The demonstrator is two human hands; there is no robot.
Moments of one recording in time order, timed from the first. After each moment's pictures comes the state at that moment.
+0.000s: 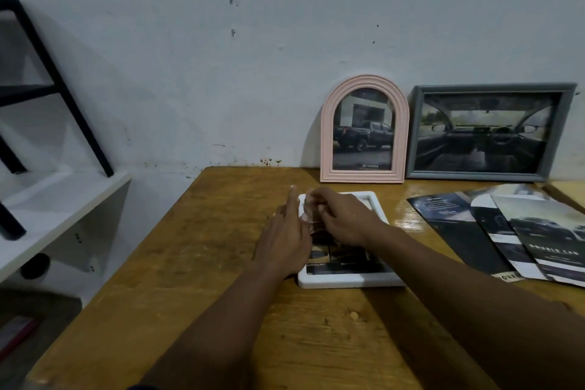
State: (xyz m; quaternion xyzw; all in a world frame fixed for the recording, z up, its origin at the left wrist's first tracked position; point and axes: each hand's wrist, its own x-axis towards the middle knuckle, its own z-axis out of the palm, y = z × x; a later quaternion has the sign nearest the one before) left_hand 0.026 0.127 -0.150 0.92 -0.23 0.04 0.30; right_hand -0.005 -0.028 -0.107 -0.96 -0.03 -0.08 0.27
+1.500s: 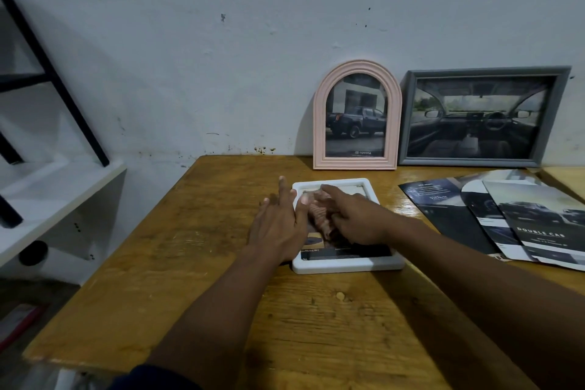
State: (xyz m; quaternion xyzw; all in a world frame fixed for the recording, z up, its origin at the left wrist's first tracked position) left_hand 0.003 0.120 -0.132 0.94 -0.18 -0.02 0.28; right_hand -0.035 -0.055 -0.106 -0.97 -0.01 0.06 0.24
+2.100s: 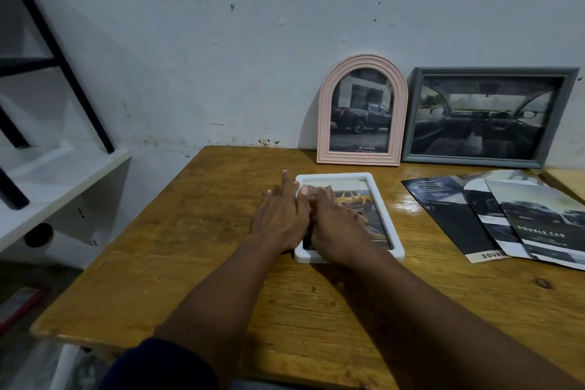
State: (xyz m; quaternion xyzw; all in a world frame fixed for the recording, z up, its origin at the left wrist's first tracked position) left_hand 0.002 0.120 -0.132 0.94 -0.16 -0.03 0.29; right_hand -0.051 0.003 -0.137 -0.96 0.03 -0.05 0.27
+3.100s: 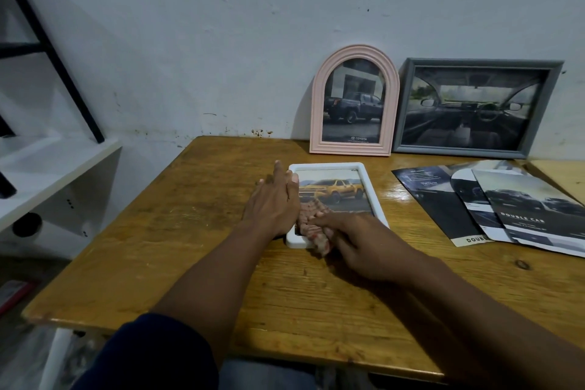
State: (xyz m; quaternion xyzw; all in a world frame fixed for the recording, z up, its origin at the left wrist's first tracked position) left_hand 0.003 0.121 -0.134 0.94 -0.15 -0.03 0.29; right_hand -0.119 -0.035 -0.124 -0.96 -0.13 -0.07 0.24
